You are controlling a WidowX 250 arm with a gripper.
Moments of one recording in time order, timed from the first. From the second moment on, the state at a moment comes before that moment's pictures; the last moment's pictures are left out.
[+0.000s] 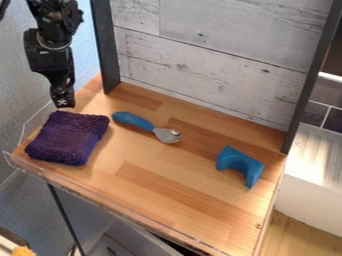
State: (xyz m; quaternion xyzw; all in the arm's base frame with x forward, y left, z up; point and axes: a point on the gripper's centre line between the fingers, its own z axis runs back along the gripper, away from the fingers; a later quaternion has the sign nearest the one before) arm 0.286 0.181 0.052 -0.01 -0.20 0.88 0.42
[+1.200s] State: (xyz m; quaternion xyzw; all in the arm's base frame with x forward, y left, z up) arm 0.331 0.061 0.043 -0.07 -0.13 0.82 0.56
